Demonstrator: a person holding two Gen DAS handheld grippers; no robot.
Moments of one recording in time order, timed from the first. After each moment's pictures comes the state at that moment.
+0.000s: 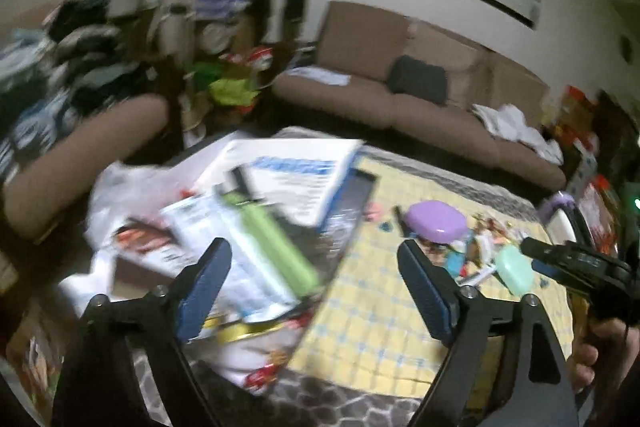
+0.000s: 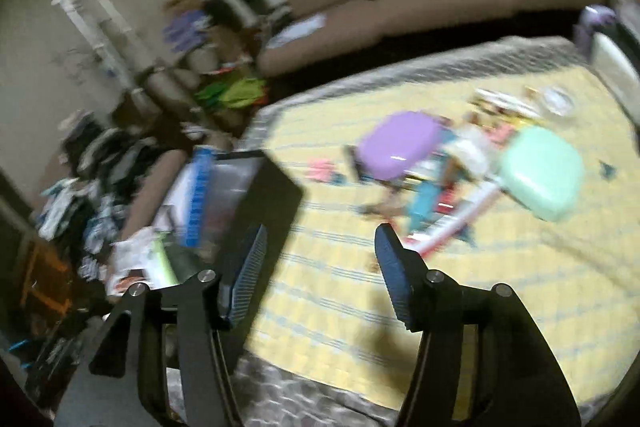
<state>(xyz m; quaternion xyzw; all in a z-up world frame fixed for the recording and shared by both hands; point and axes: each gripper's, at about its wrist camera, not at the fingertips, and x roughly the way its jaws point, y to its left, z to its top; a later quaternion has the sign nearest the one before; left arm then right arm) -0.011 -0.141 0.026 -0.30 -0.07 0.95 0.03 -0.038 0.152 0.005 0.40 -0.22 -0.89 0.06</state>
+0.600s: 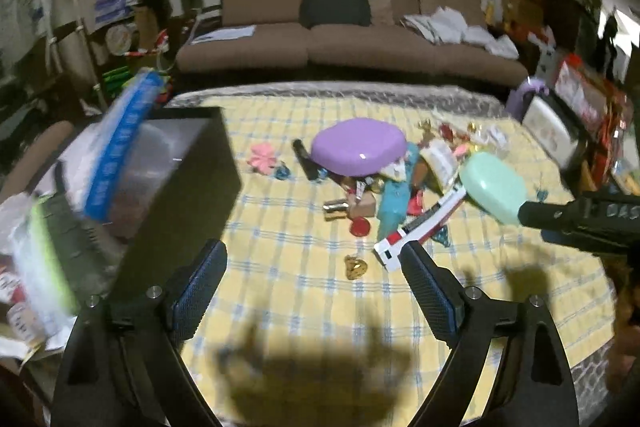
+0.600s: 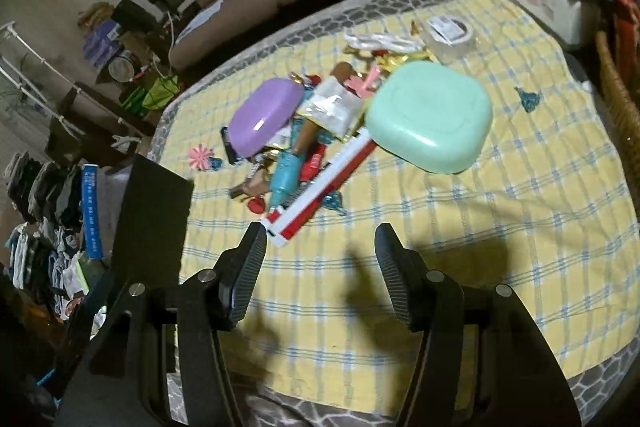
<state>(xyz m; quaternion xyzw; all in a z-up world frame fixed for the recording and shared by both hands) -0.078 0.013 -0.065 -0.37 0.06 0.92 0.13 -0.032 0.253 -0.062 0.47 -0.28 -0.84 -0.04</state>
